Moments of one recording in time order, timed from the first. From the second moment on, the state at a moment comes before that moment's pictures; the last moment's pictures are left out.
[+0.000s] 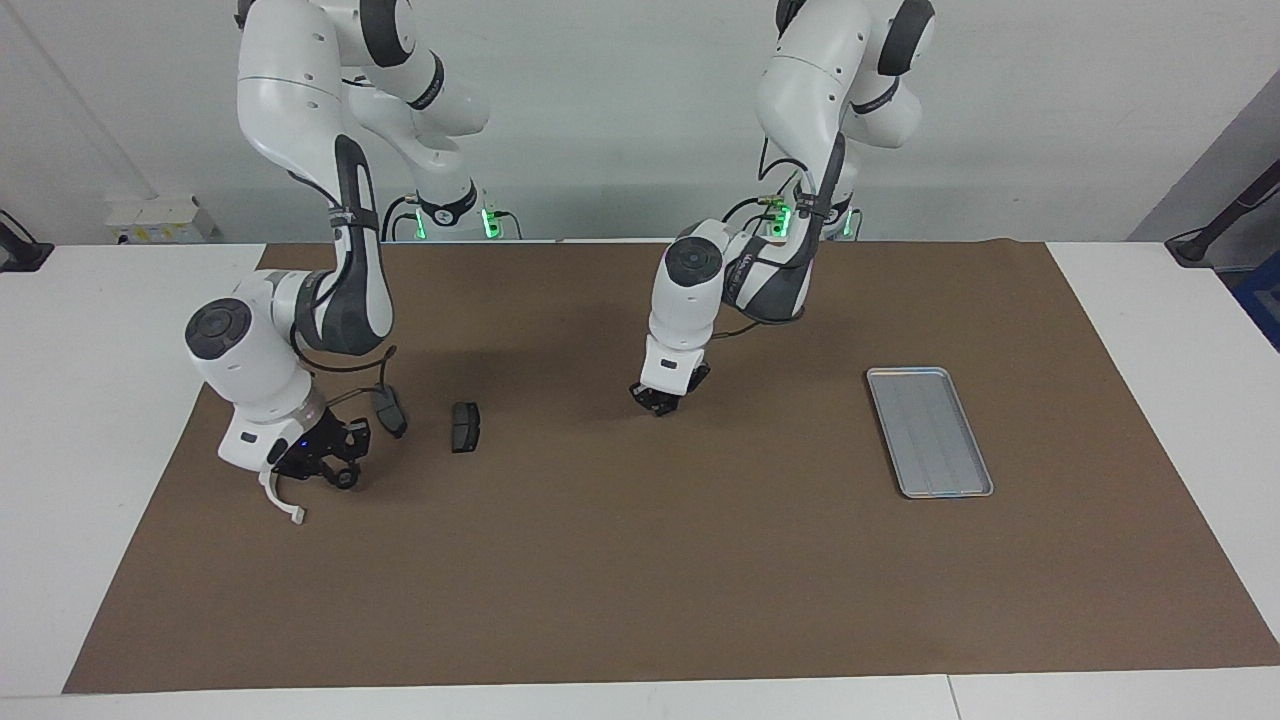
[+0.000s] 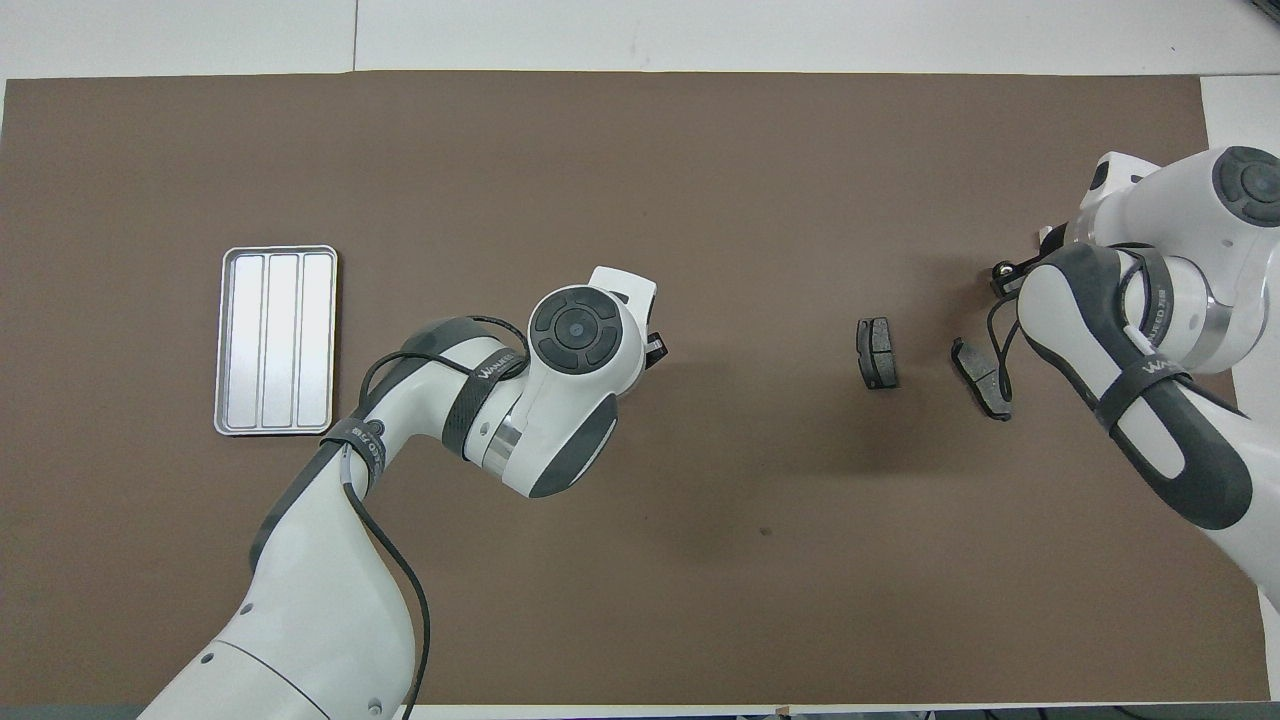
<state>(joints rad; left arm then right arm) -0.62 0.44 -0.06 -1.83 -0.03 2.30 -1.05 -0.08 0.43 -0.04 -1.84 0.04 2.29 -0.56</state>
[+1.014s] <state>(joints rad) -0.47 0.22 0.03 -1.69 -0.03 1.89 -0.89 -0.08 0.42 -0.02 -1.85 0.04 2.30 -0.49</state>
